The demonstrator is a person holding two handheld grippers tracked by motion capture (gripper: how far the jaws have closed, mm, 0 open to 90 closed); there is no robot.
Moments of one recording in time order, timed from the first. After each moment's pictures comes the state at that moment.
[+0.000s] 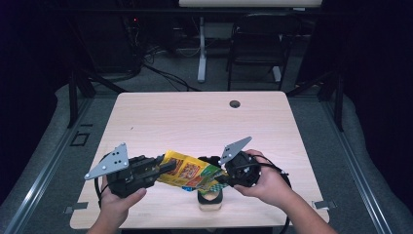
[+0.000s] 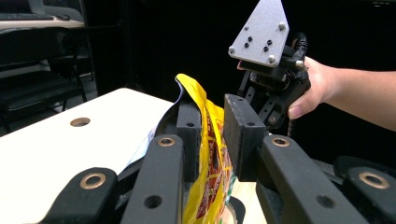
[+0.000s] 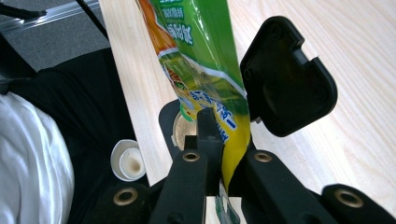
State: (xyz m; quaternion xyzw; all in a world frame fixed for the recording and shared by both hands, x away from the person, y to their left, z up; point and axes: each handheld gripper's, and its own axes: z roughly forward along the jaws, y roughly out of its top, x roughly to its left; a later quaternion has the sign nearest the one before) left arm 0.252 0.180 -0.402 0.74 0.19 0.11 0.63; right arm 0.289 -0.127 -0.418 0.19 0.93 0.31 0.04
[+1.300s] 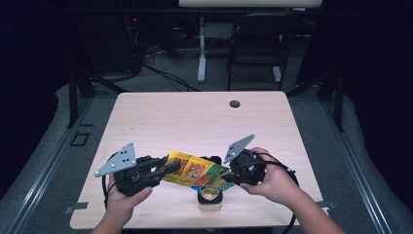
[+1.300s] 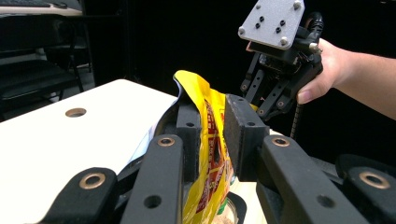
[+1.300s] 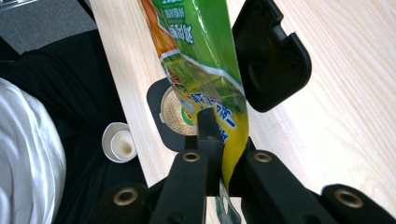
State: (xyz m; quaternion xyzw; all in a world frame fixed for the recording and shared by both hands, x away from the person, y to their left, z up) left arm 0.260 0.172 -0.412 0.74 0.21 0.09 0.63; right arm 0.290 -0.136 -0.410 0.20 0.94 0.28 0.05
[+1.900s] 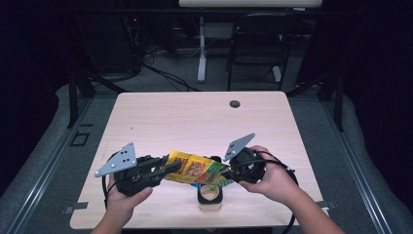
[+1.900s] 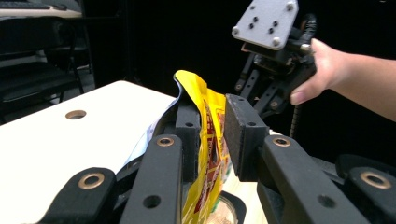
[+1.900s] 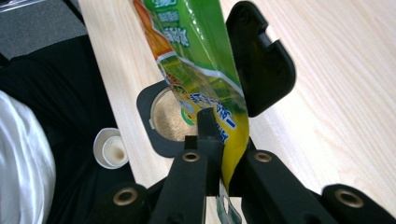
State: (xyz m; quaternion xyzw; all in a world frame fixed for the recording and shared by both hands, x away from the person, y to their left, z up) left arm 0.259 0.171 -0.410 0.75 0.20 0.10 0.63; right arm 0.293 -0.136 -0.410 0.20 0.94 0.28 0.07
